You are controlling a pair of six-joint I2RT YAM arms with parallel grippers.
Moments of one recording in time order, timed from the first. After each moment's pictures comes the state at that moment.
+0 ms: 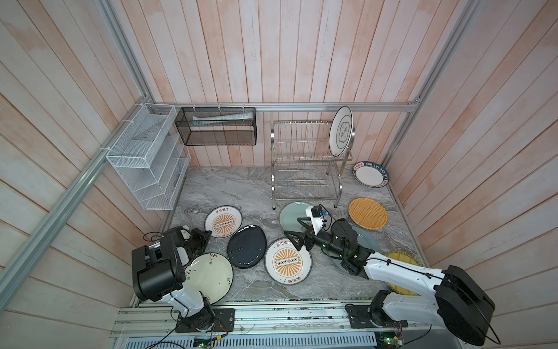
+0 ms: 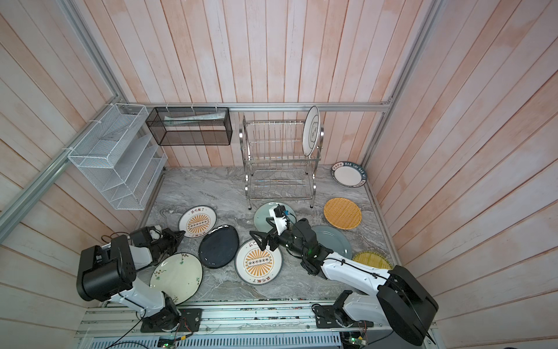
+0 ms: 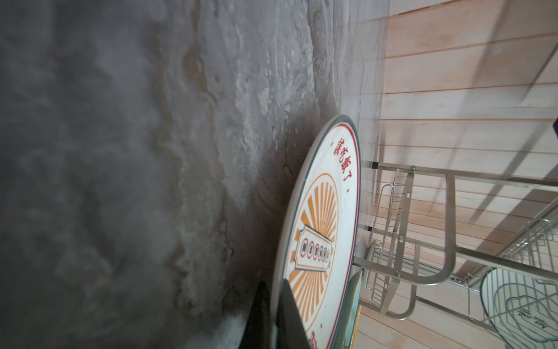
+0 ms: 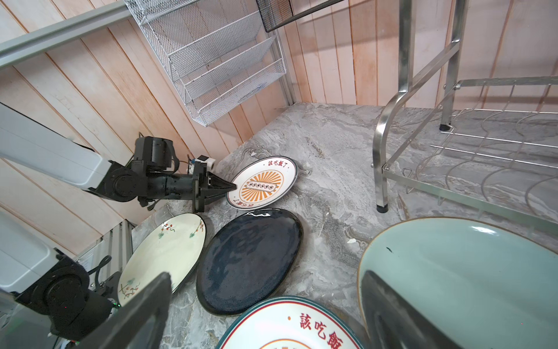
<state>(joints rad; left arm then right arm) 0.47 1.59 0.40 0.45 0.74 -0.91 0.80 1.20 0.50 0.55 -0.23 0.34</state>
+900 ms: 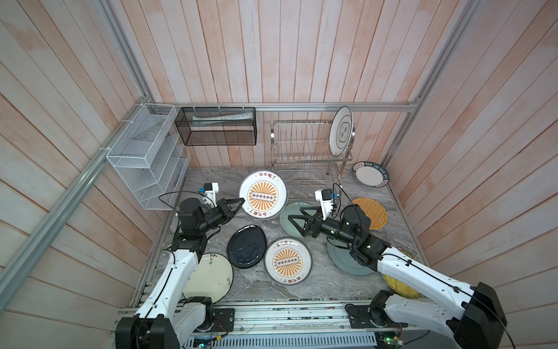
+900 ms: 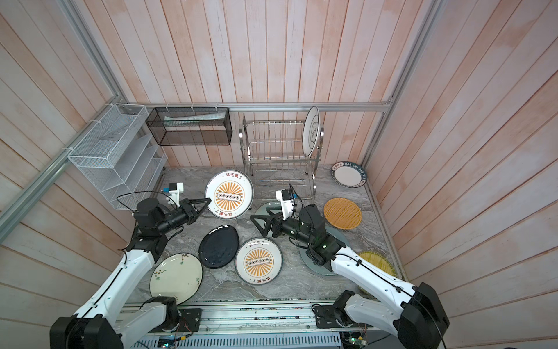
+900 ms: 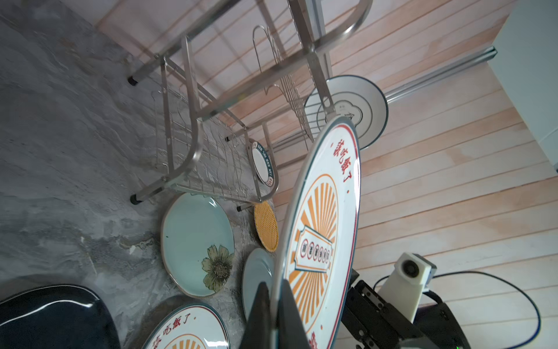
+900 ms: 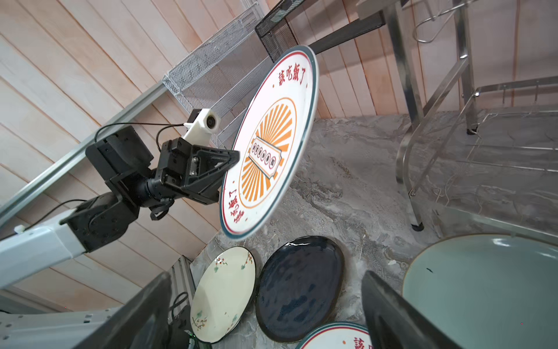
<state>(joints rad) -0.08 1.08 0.69 0.20 0.80 -0.96 0.73 1.09 0.74 0.25 -0.33 0.60</state>
